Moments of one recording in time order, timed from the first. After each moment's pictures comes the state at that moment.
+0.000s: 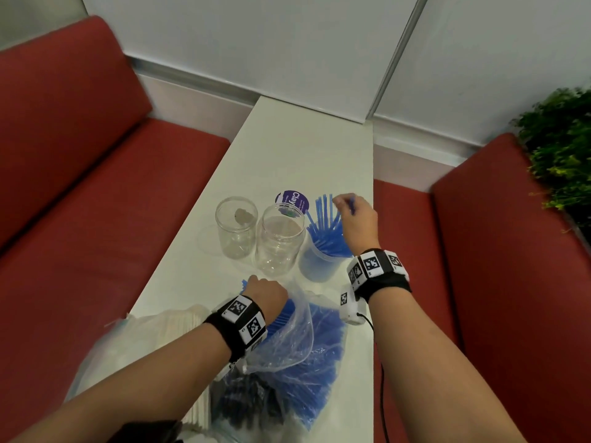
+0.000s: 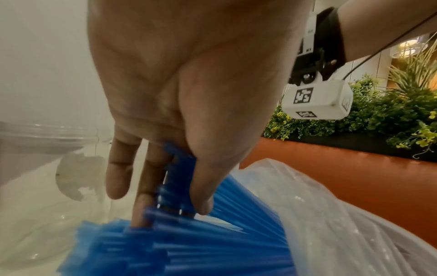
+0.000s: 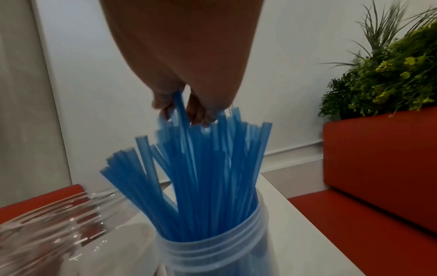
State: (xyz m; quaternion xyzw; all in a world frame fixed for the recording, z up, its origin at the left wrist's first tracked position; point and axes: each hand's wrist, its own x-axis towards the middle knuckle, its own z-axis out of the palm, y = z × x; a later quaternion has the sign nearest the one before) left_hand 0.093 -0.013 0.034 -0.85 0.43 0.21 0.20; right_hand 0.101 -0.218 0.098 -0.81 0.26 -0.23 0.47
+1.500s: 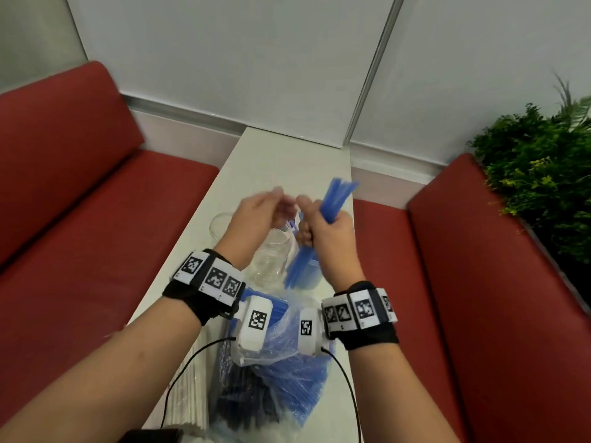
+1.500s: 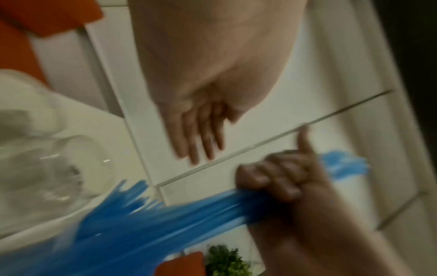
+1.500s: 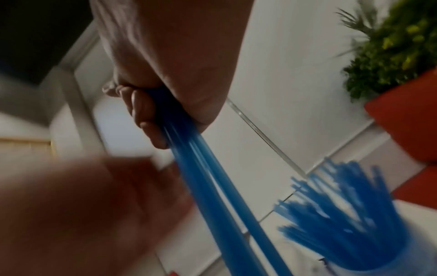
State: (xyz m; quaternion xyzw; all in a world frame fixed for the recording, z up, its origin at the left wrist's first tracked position) left_hand 0.113 -0.003 0.187 -0.63 0.17 0.23 -0.72; right_hand 0.029 -0.113 0.182 -0.63 0.11 -0.24 0.73
